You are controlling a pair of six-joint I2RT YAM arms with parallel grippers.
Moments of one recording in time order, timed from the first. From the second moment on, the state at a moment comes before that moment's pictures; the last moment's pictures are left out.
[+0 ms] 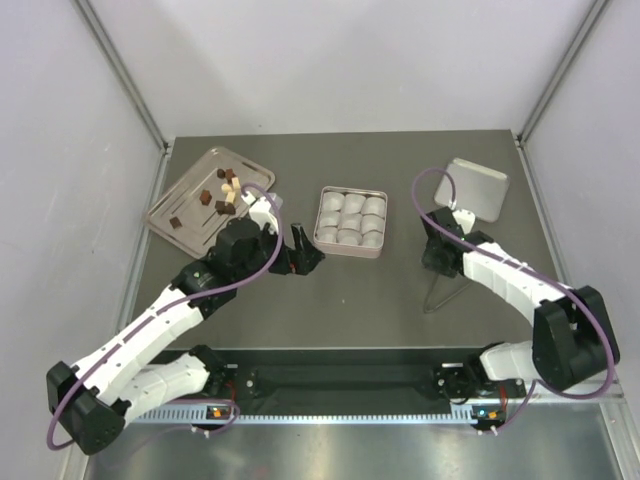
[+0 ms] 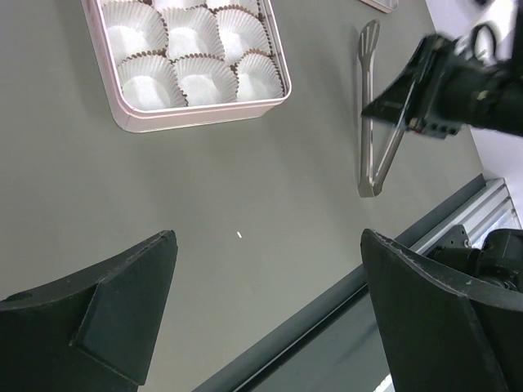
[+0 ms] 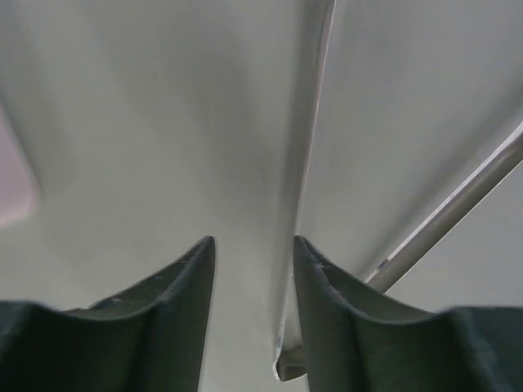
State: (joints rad) left arm -0.67 0.94 0.82 -0.32 0.08 -0.58; right arm 0.40 1.30 0.80 -0.57 0.36 0.71
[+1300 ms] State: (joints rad) left arm -0.60 0.99 1.29 -0.79 -0.29 -0.60; right arm 0.90 1.36 1.18 -0.64 0.45 0.73
